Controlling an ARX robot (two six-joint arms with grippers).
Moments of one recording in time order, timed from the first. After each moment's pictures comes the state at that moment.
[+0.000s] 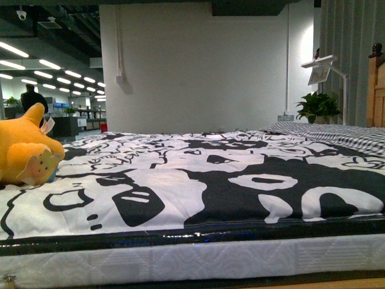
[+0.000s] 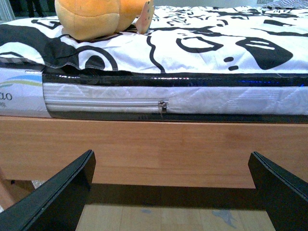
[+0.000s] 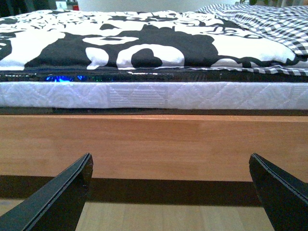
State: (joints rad) left arm 0.00 0.00 0.01 -0.01 0.00 0.00; right arm 0.00 0.00 0.01 0.00 0.00 0.00
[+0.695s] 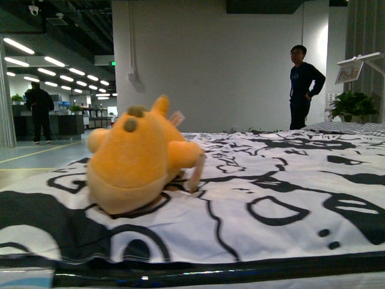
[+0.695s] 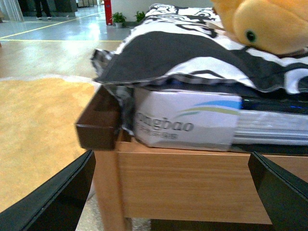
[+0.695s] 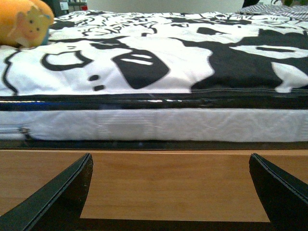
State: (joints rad) left arm 0.00 0.00 0.01 -0.01 0.00 0.00; right arm 0.00 0.00 0.01 0.00 0.00 0.00
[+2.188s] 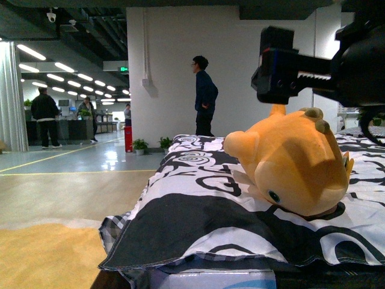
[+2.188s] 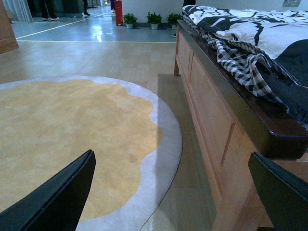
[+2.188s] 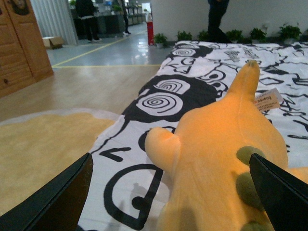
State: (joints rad) left arm 0.00 0.00 0.01 -0.01 0.00 0.00; right arm 0.29 1.43 1.03 0.46 0.08 0.08
